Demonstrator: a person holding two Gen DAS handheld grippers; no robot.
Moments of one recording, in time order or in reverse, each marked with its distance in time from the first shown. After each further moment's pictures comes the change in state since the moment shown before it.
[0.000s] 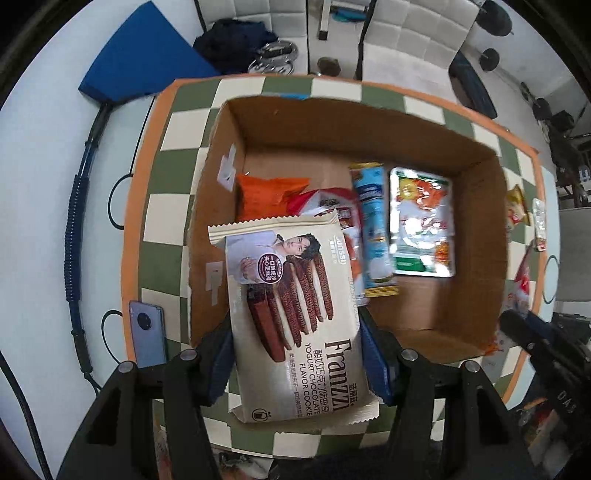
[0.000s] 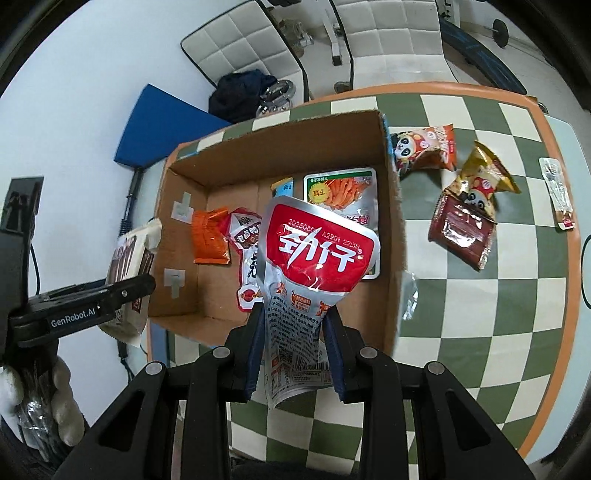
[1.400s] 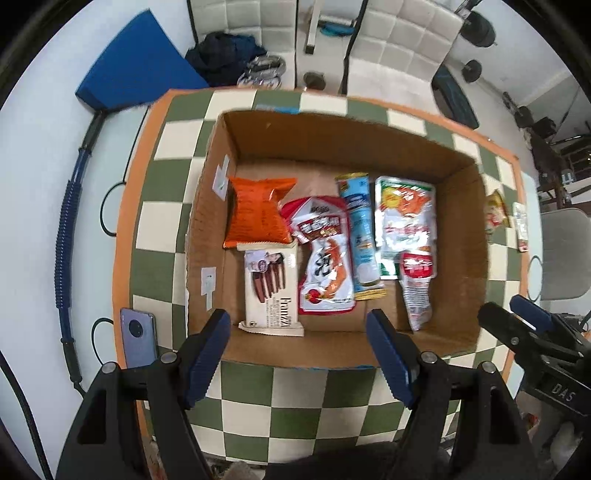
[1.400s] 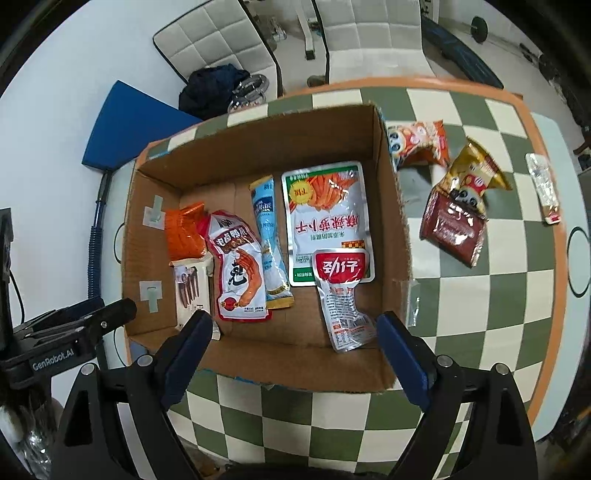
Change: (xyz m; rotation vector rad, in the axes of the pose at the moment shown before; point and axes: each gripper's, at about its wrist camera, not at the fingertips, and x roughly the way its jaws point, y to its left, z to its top) left arm -0.027 0.002 -0.016 0.016 -0.092 -0.074; right arm 0.006 0.014 0.008 0.035 -0.006 -0.108
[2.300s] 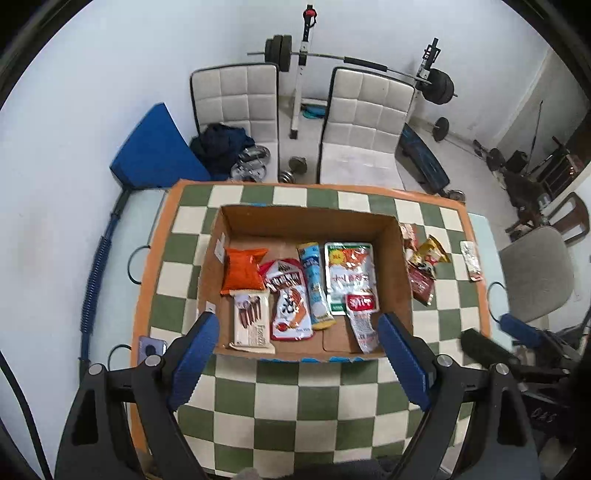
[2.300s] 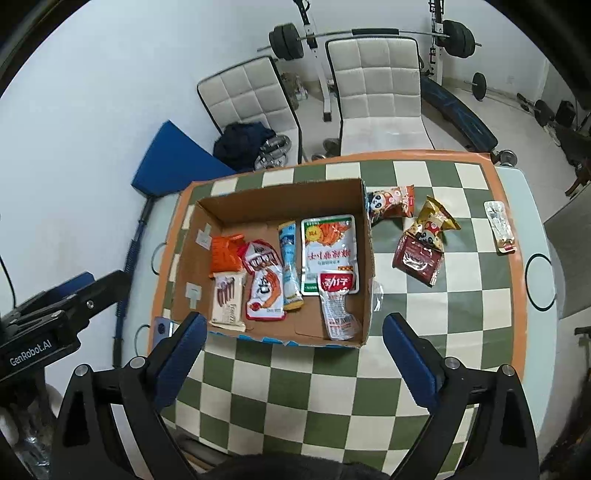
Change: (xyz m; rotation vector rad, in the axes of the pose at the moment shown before) left arm -0.122 -0.050 -0.058 0.040 -0.347 0.019; right arm -0.138 -0.001 -0.069 -0.068 -0.259 0.040
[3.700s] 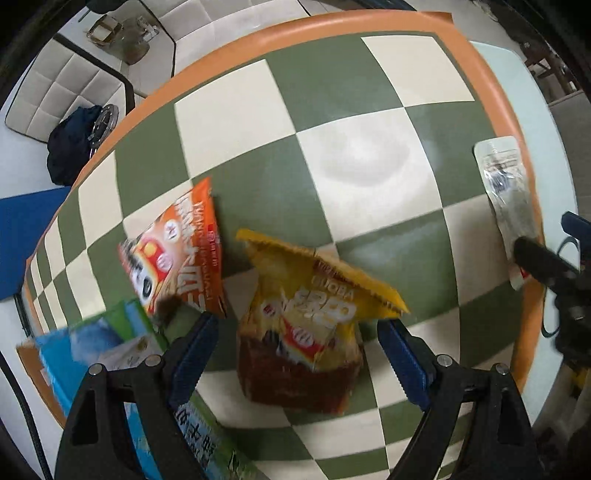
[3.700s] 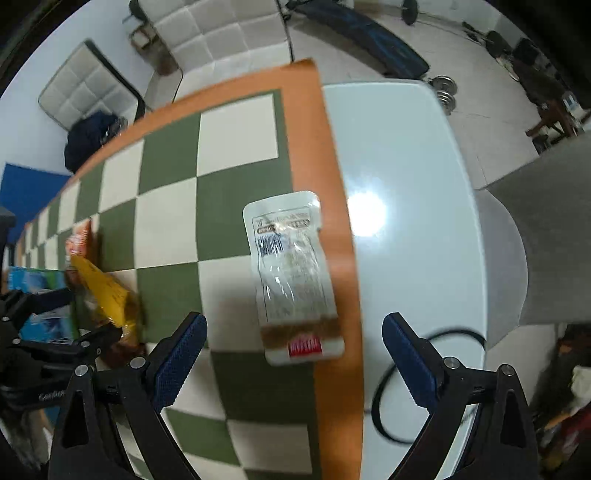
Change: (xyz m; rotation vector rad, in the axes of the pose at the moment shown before) left arm 0.368 -0.333 0.066 0.397 0.541 0.096; right arm 0.218 -0.421 0.125 0.128 0.310 -0.234
